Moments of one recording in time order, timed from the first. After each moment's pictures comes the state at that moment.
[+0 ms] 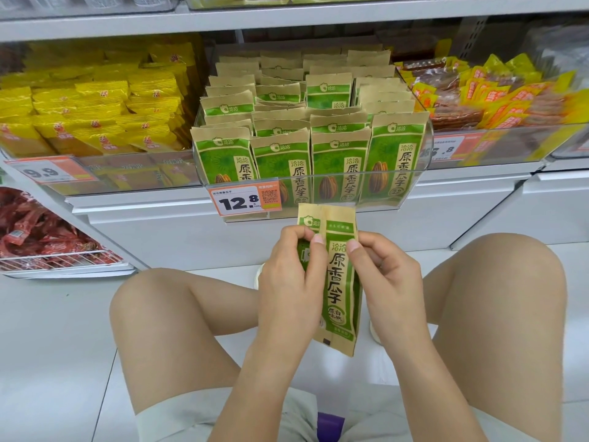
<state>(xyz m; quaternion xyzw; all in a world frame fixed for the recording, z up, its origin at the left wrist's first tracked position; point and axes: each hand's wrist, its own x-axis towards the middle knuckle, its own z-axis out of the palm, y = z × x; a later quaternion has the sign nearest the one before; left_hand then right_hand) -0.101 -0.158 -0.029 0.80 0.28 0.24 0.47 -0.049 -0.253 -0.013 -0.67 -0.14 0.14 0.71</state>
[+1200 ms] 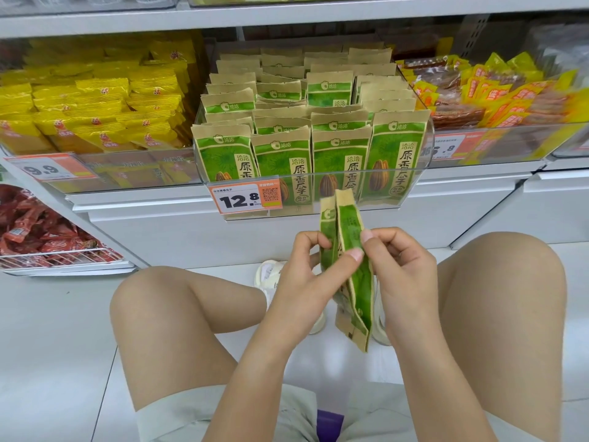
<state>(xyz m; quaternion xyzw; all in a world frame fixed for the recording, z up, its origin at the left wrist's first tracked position) -0.098 -0.158 -0.033 0.61 0.21 0.09 0.76 -0.038 -0.255 -0.015 -0.65 -0.06 0.11 0.75</state>
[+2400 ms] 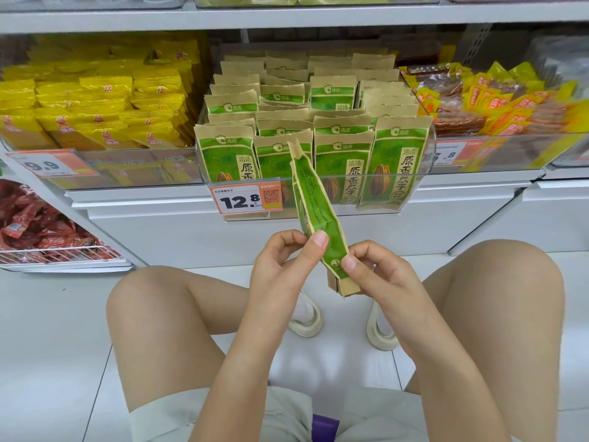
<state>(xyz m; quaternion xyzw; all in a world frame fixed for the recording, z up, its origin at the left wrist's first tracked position) -0.103 -0.144 -0.029 0.56 0.29 0.19 0.75 -0.032 -0.270 -0.012 -0.63 -0.20 0.32 0.68</state>
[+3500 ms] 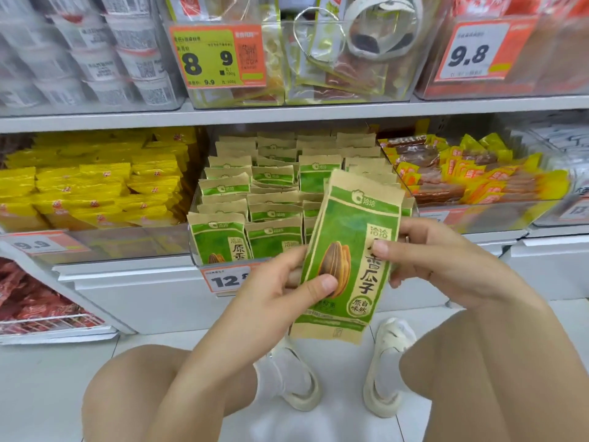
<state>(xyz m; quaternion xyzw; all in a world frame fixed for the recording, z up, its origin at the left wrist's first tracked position) -0.060 -0.090 0.034 0.71 0.06 0.07 0.70 0.089 -0.258 0.068 -0.66 -0.30 0.36 0.59</state>
